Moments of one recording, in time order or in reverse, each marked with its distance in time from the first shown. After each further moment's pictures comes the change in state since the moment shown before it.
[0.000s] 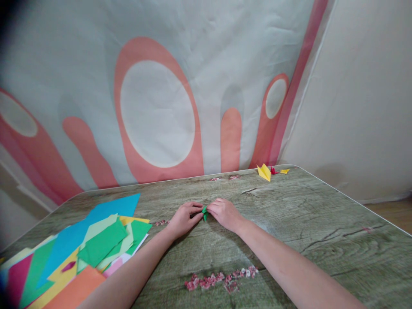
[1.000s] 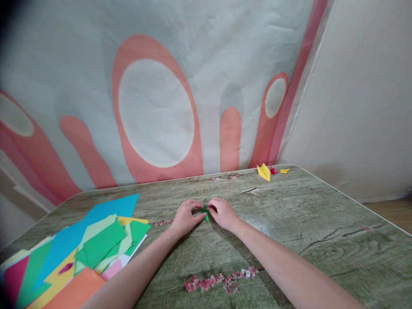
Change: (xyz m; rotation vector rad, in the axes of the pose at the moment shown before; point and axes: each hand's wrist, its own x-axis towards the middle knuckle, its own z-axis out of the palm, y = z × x) left_hand 0.007 0.004 0.012 0.049 0.125 -0.189; right_hand 0.005 -0.004 0.011 0.244 0.127 0.265
